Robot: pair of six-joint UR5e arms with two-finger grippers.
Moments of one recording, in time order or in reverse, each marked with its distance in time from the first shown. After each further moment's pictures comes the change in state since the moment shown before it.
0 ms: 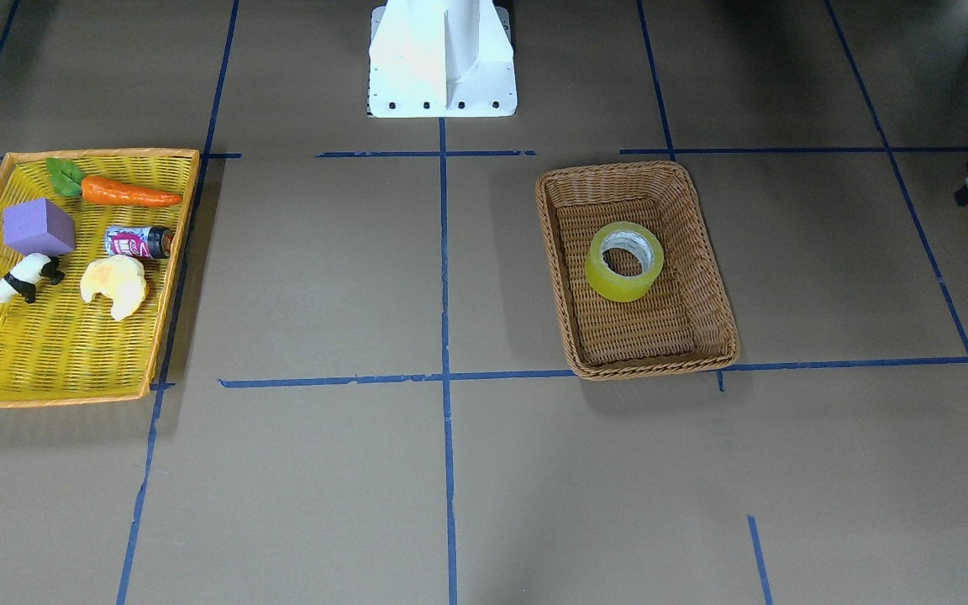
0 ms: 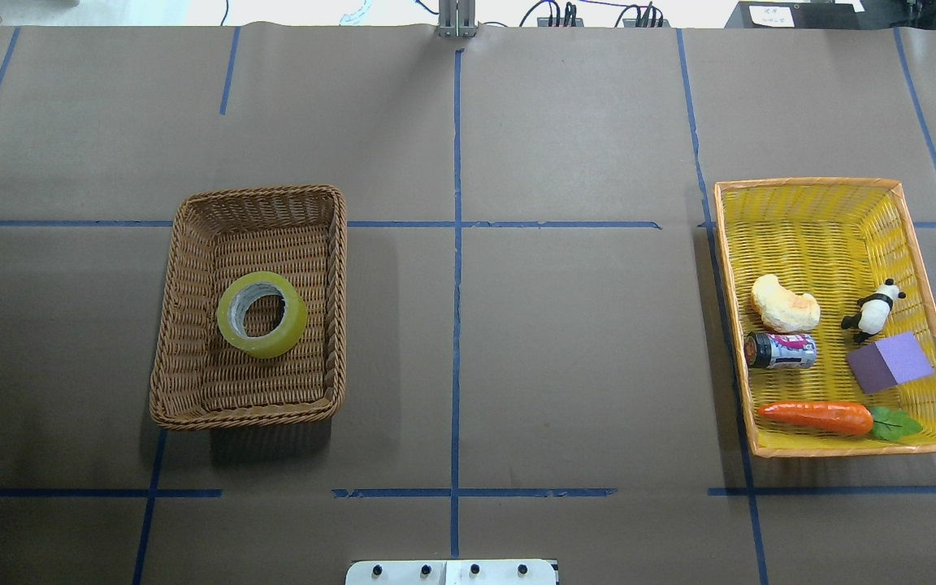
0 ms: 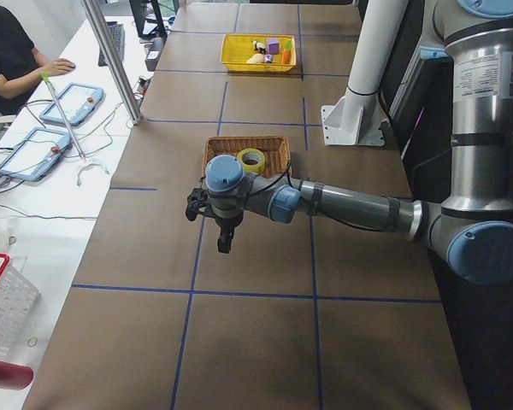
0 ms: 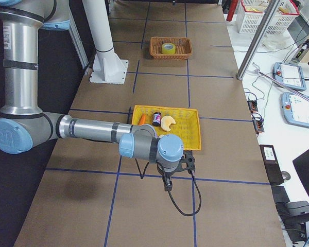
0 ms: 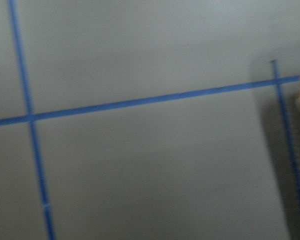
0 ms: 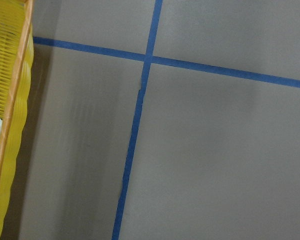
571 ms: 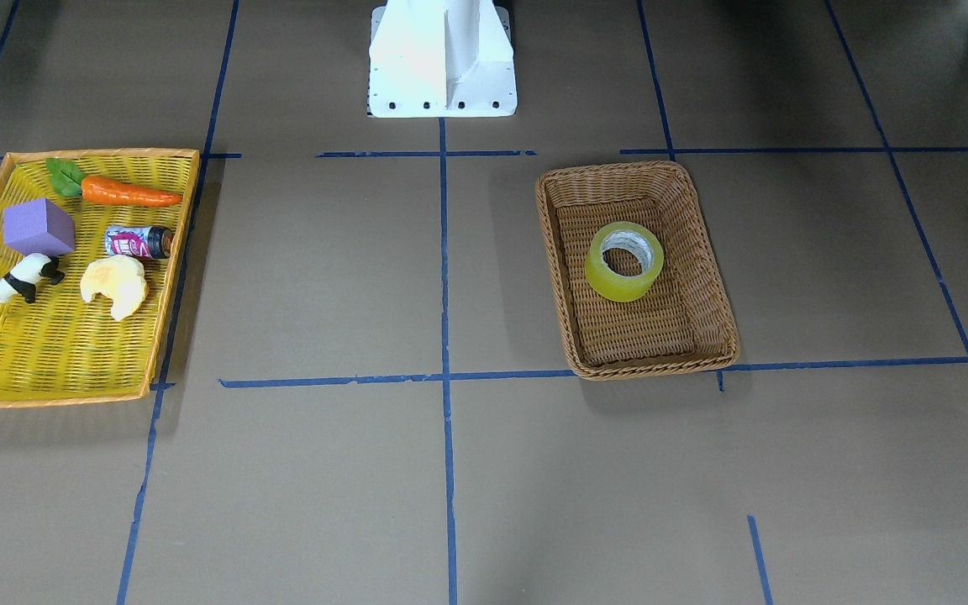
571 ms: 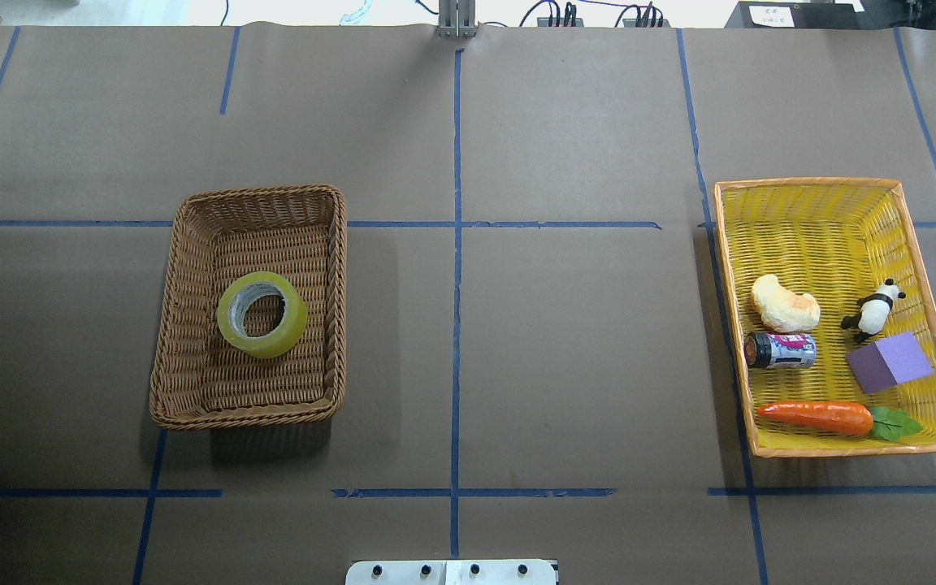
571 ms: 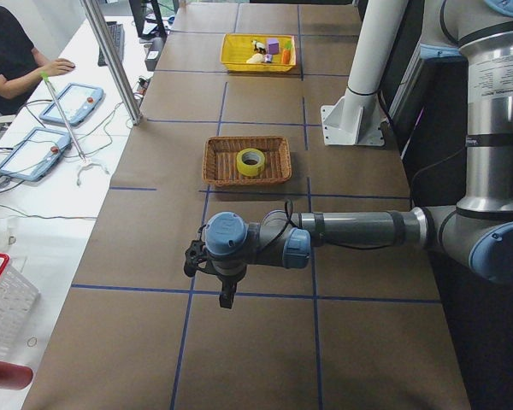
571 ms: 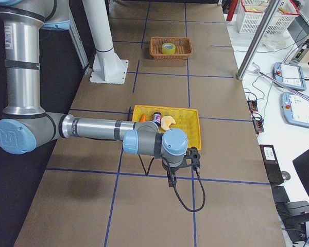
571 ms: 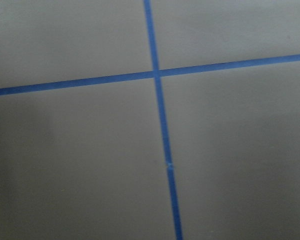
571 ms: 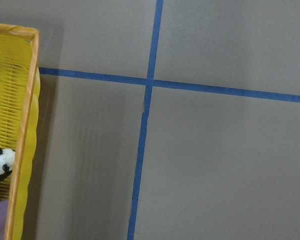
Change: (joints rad) left arm -0.152 0.008 0.160 0.019 0.004 0.215; right arm -0.010 0.033 0.007 0.005 0.000 0.098
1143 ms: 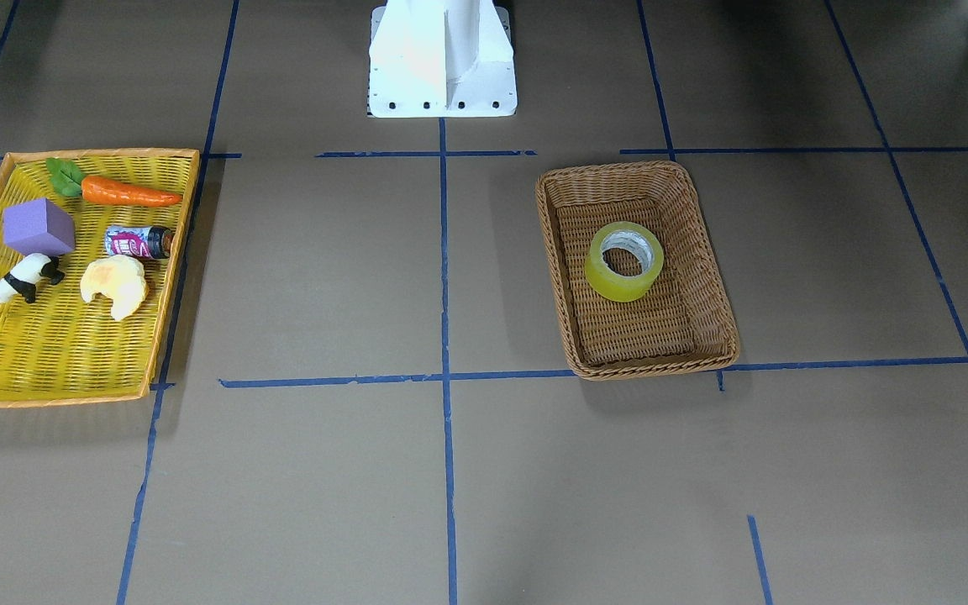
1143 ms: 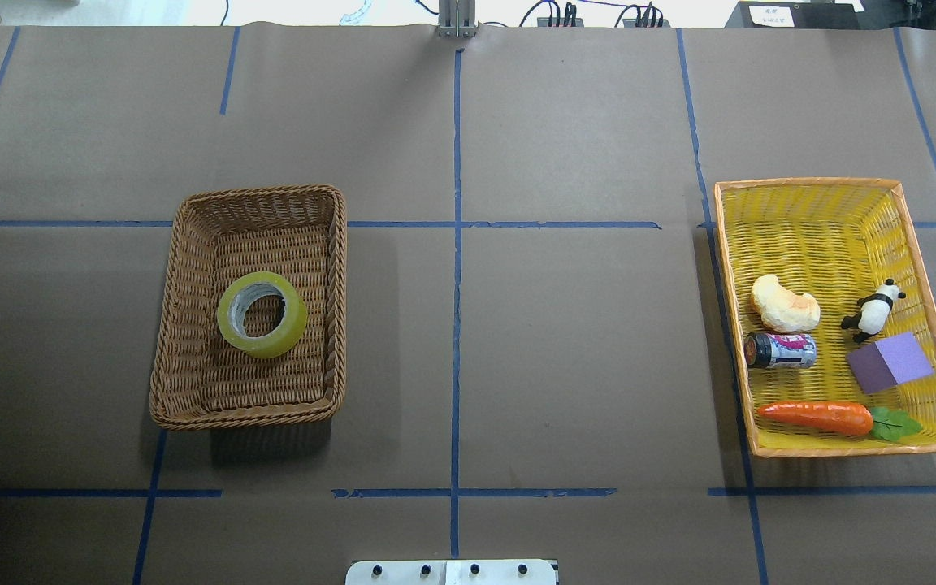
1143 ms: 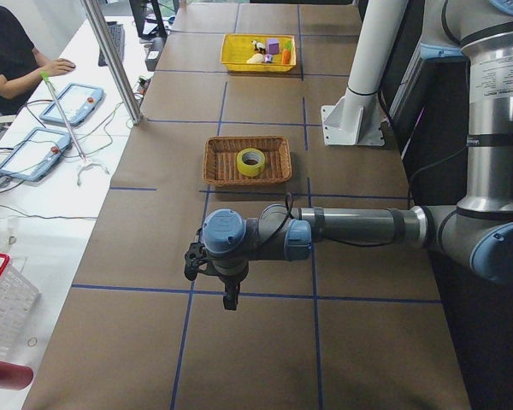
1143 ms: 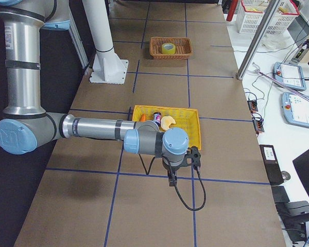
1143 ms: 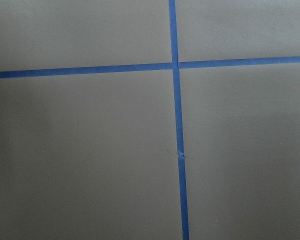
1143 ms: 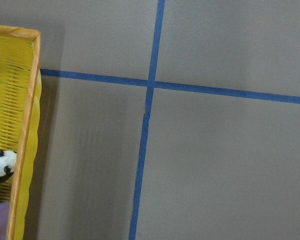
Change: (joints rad) left arm -0.010 -0.011 -0.053 0.146 0.045 0.001; right arm -0.003 0.002 0.000 0.000 -0.001 0.003
